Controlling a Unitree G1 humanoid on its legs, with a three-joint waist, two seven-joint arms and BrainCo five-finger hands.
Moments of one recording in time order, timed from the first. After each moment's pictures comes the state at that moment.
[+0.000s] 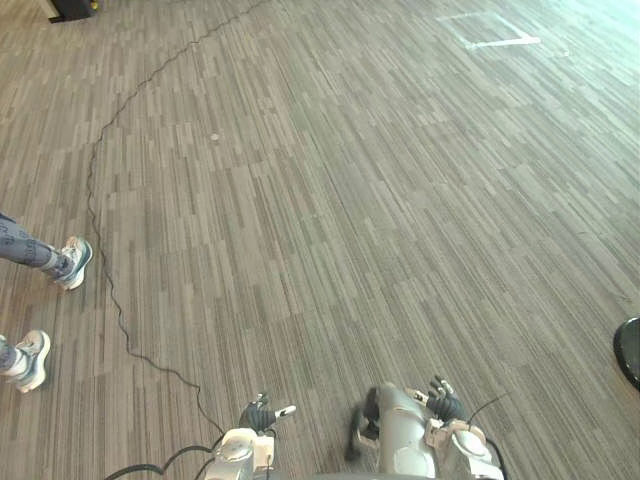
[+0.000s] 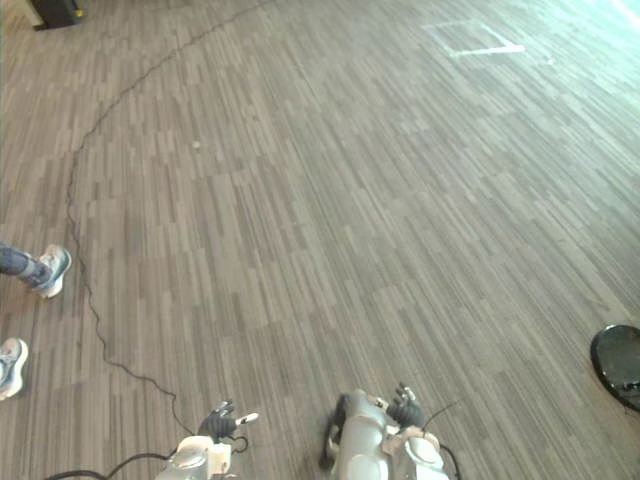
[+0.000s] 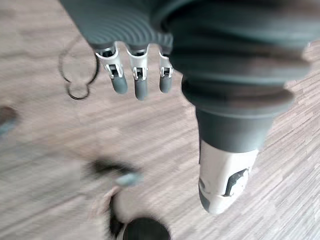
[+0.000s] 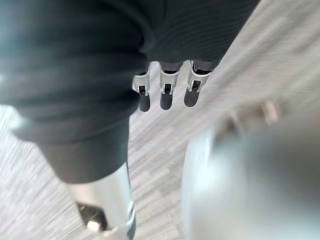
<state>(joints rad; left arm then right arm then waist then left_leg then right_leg) -0.02 0.02 -0.11 1.02 -0.14 -0.13 0.04 -0.01 -0.14 -0.15 0.98 0.19 -0.15 -0.01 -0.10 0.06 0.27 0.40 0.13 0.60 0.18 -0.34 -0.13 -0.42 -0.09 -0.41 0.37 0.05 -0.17</state>
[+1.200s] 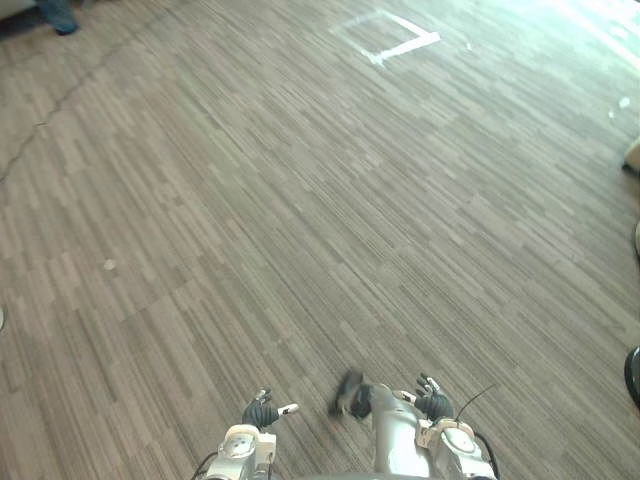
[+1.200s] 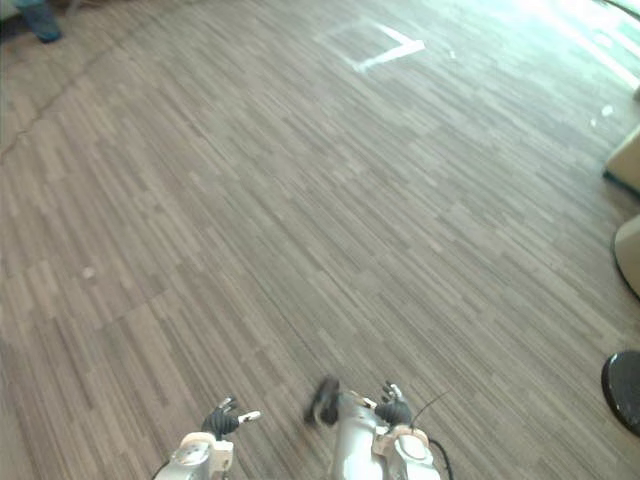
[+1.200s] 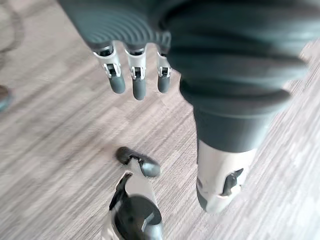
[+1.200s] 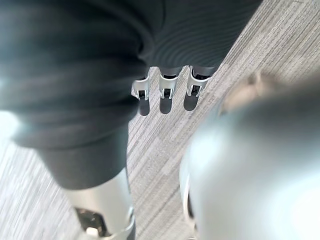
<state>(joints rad) -0.05 0.02 -0.13 1.03 -0.12 -0.12 0.04 -0.05 -0.09 -0.12 0.94 0.14 -0.16 0.01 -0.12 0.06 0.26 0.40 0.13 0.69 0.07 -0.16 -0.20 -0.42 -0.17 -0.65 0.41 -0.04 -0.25</state>
